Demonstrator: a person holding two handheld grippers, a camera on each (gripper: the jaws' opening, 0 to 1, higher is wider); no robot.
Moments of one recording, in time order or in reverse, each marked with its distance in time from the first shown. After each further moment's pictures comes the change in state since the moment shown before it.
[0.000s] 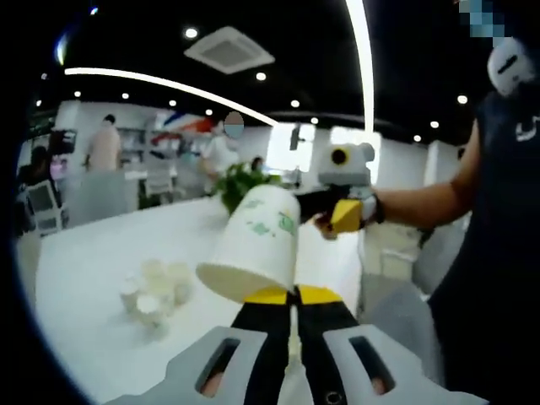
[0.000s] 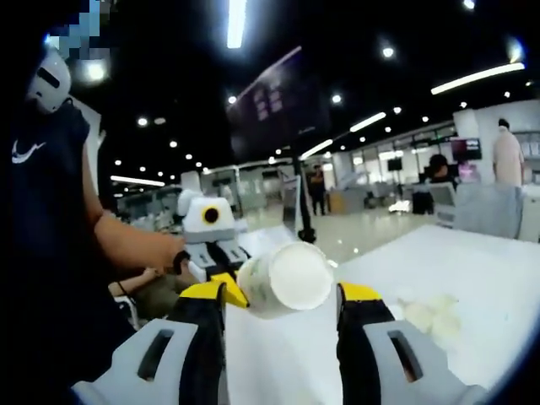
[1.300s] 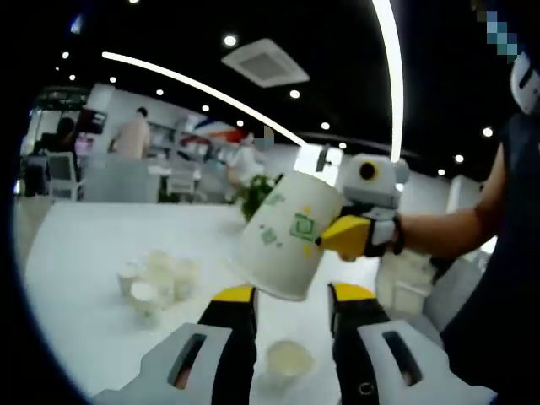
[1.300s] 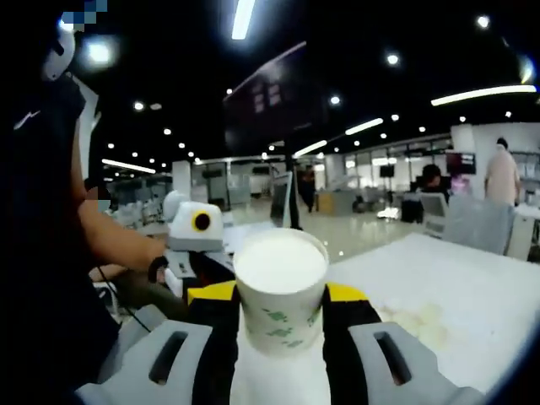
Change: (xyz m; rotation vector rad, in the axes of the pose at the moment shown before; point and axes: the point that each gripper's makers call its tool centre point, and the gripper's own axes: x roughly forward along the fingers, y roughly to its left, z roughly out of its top) left arm 0.021 0.018 -0.005 -0.148 -0.132 0.121; right arm 0.015 -0.008 -0.003 -0.096 0.004 -0.043
